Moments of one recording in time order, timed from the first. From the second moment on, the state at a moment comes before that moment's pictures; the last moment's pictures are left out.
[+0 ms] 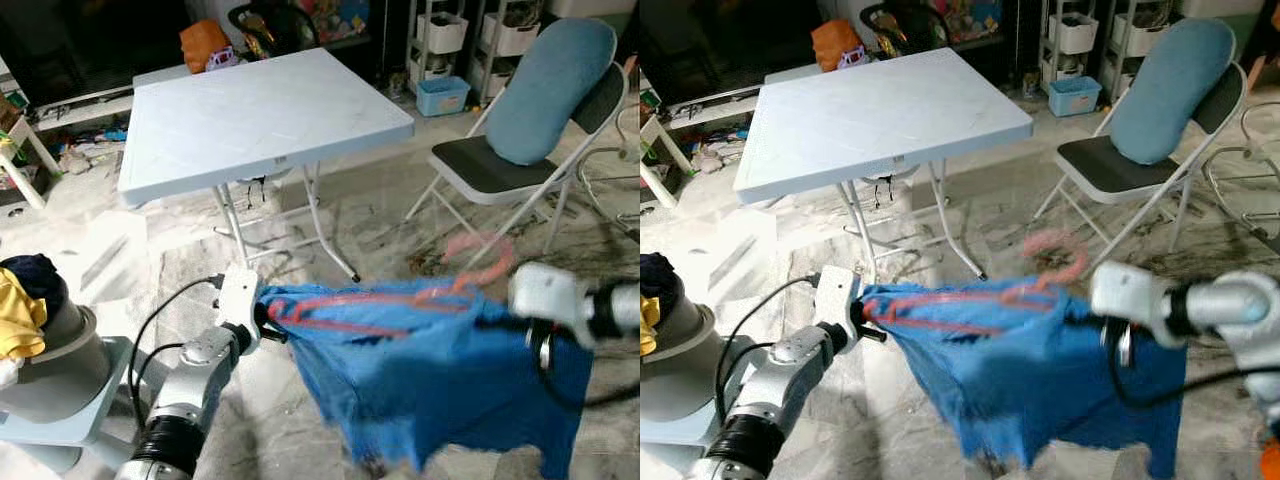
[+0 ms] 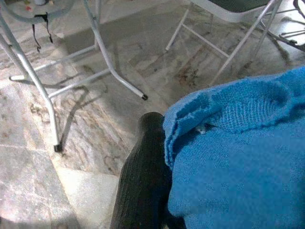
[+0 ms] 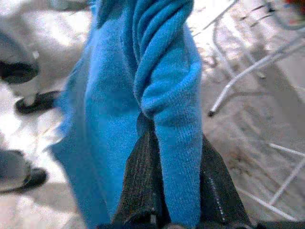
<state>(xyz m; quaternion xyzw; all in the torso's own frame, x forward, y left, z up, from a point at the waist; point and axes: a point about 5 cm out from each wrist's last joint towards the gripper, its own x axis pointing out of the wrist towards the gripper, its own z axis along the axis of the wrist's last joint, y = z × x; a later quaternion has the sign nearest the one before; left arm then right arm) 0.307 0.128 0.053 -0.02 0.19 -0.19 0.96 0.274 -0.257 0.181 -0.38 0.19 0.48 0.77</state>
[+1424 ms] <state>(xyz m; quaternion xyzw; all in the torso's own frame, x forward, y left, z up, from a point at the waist) 0.294 0.124 0.058 0.14 0.11 -0.21 0.96 0.355 -0.198 0.145 -0.33 0.04 0.22 0.92</state>
